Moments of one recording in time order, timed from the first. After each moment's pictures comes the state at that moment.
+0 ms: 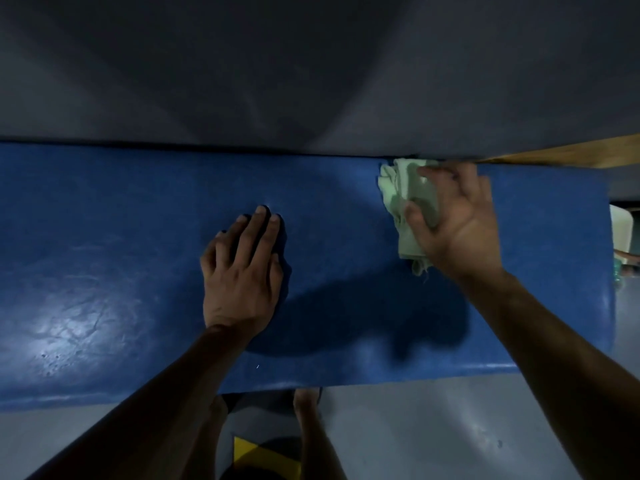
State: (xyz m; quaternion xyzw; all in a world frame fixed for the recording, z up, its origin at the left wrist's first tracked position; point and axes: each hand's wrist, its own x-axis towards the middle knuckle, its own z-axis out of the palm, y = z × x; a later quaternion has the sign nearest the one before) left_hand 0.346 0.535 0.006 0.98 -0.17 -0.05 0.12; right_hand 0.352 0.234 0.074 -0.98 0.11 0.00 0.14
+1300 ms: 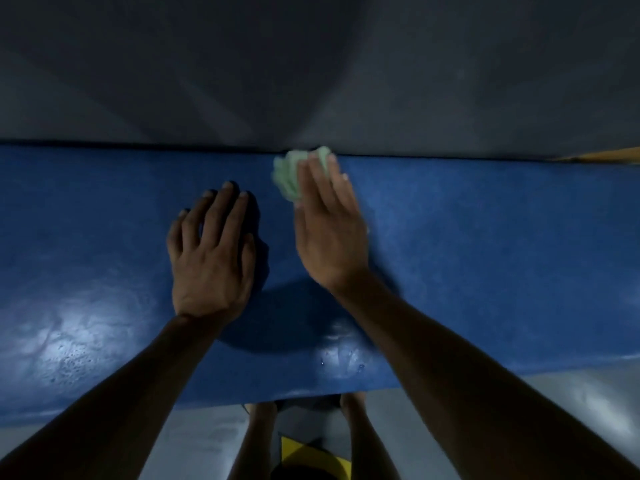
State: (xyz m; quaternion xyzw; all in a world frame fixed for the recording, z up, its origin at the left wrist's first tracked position) left_hand 0.416 0.692 0.014 0.98 -0.16 -0.02 0.14; right_hand 0.417 0.508 0.012 -0.99 0.02 -0.05 0.14
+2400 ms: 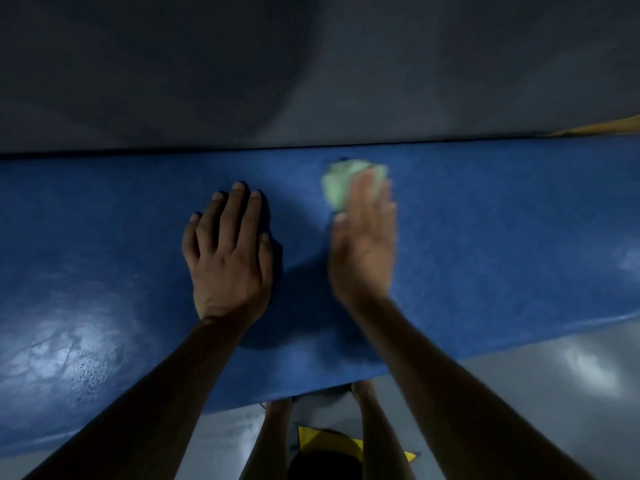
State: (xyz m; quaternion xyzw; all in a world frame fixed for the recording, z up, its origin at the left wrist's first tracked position) left_hand 0.415 0.693 0.005 0.98 -0.15 -0.01 0.15; right_hand 0.378 0.522 0.013 -0.96 0.21 -0.07 0.17
